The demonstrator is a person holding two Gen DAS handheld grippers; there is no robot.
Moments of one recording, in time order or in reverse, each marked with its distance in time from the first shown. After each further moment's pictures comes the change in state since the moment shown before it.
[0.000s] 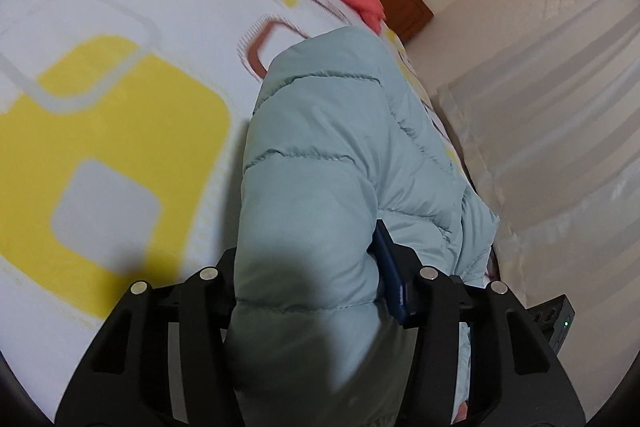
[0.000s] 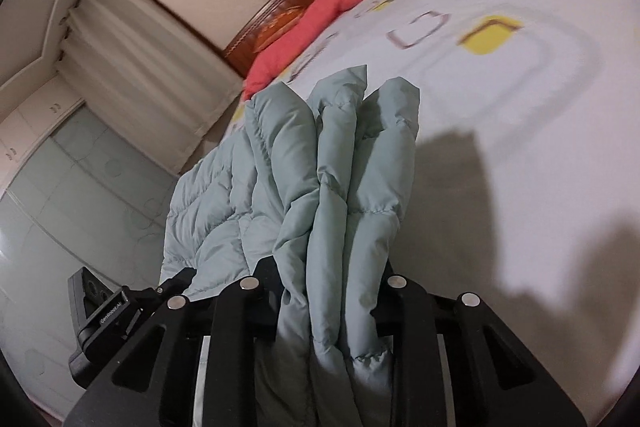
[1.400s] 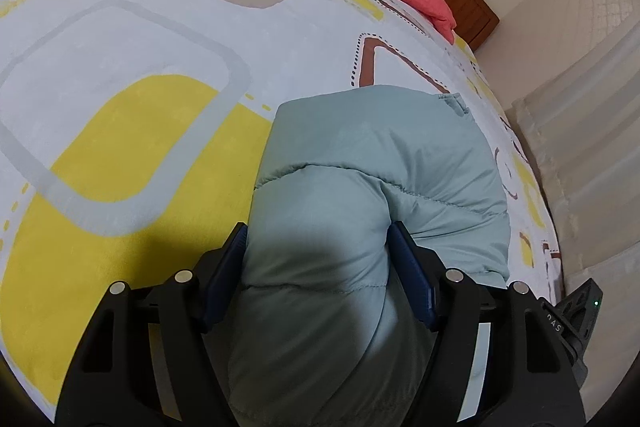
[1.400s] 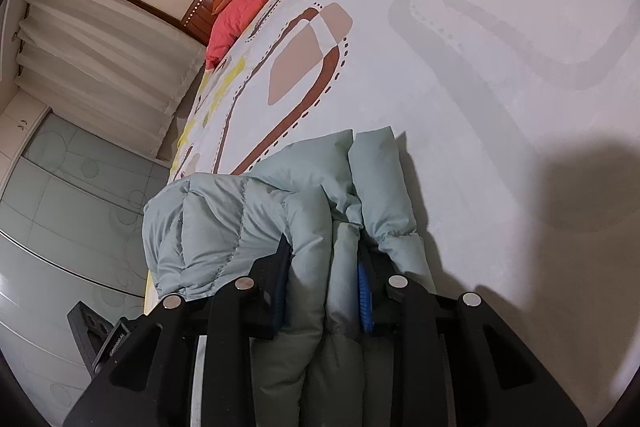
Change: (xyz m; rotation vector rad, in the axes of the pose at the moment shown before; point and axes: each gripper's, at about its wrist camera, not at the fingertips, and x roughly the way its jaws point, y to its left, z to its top) left arm 0.049 0.066 0.058 -0.011 0.001 0.231; right arm 0.119 -0.020 0.026 0.130 0.175 -0.074
